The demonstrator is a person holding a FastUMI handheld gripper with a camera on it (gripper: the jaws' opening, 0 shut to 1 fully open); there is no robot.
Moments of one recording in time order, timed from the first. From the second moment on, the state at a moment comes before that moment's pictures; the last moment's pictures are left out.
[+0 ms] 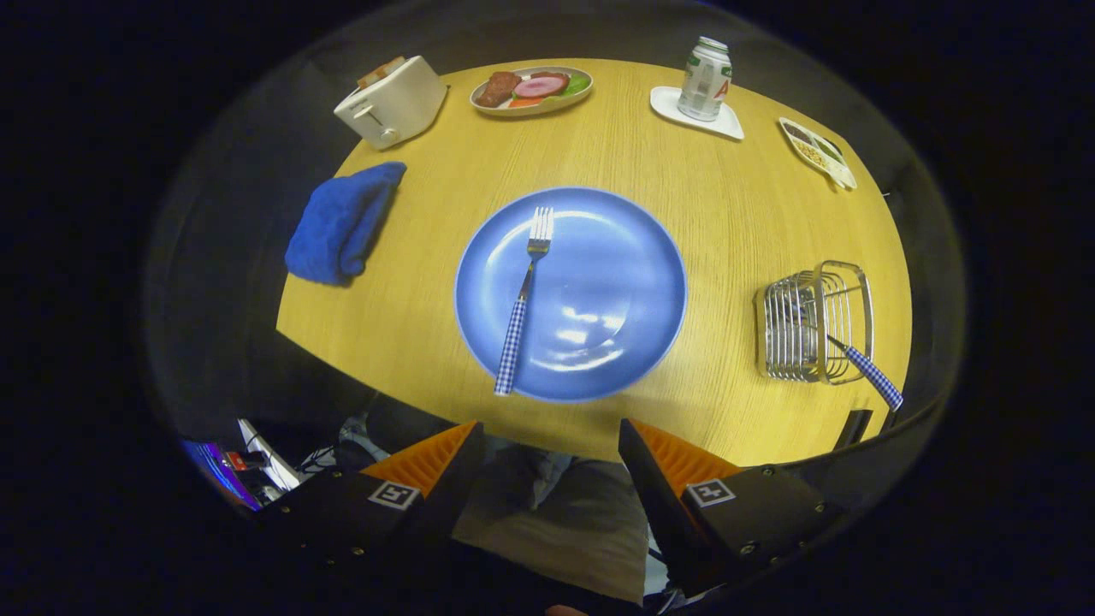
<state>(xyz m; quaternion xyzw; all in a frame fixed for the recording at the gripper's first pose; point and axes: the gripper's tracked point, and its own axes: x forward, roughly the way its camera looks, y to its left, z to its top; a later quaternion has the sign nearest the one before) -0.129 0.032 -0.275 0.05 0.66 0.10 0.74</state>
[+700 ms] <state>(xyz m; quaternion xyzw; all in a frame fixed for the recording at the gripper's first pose) -0.078 0.061 -0.335 0.02 0.66 0.05 0.75</state>
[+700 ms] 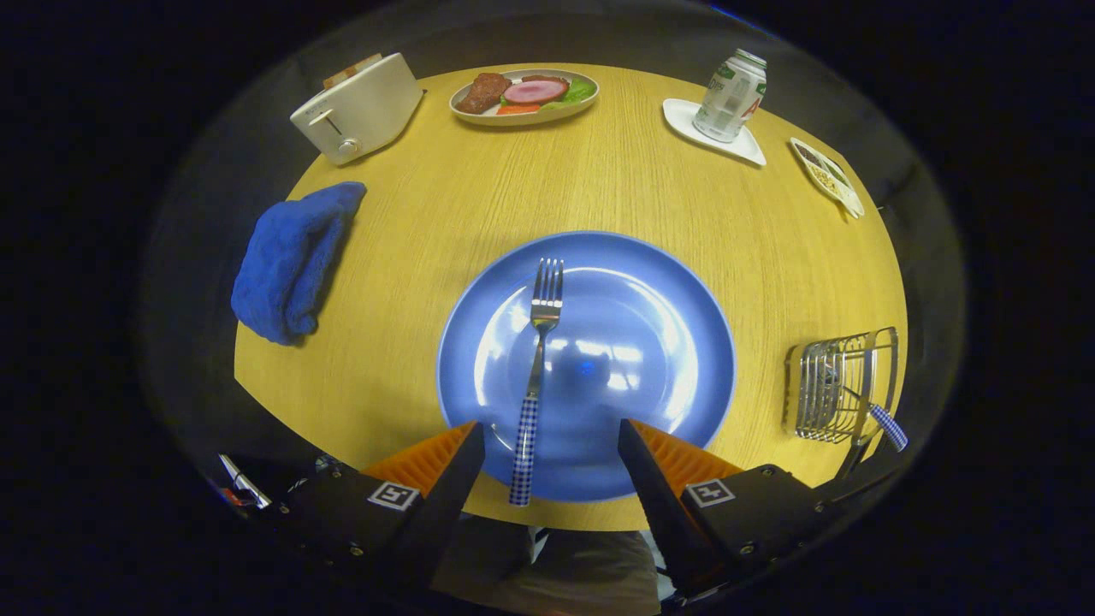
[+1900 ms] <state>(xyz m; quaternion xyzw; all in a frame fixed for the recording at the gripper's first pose) -0.076 0.041 -0.351 0.01 0.68 0.07 0.73</state>
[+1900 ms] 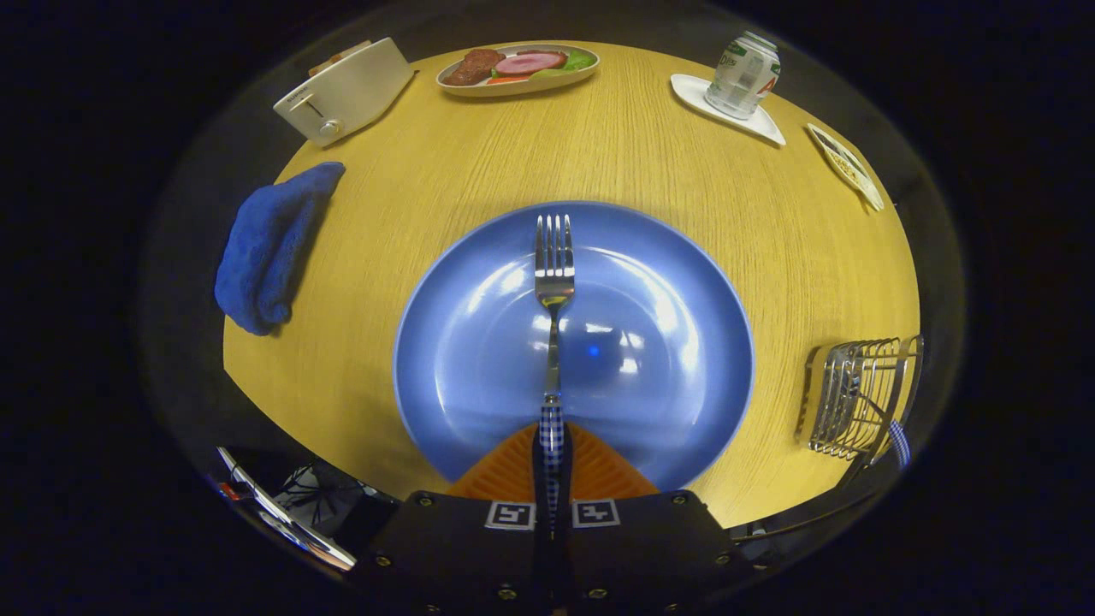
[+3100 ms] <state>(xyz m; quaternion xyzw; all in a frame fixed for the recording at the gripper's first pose) -0.155 -0.188 -0.213 -0.09 0.78 0.08 0.61</state>
